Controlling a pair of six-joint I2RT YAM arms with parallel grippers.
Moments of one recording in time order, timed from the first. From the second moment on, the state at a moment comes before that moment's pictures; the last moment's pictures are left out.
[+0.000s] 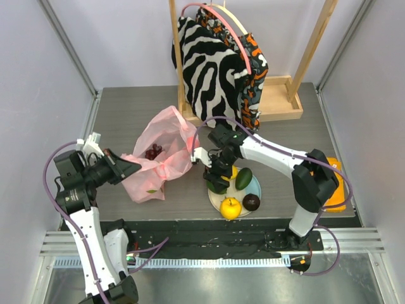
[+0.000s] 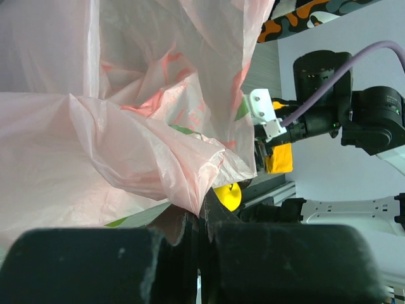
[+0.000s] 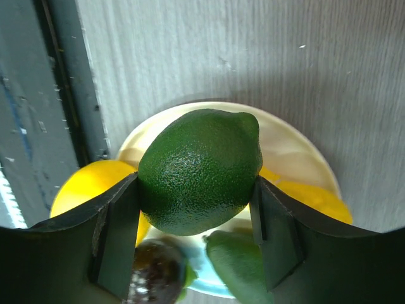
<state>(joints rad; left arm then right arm) 0.41 0.67 0.93 -0.94 0.94 -0.39 0.75 1.72 1.29 -0.88 -0.47 -0.65</state>
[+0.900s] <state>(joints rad) 0.41 0.68 0.95 -1.08 0.93 -0.34 0.75 1.77 1.67 -1.14 -0.56 -0.77</state>
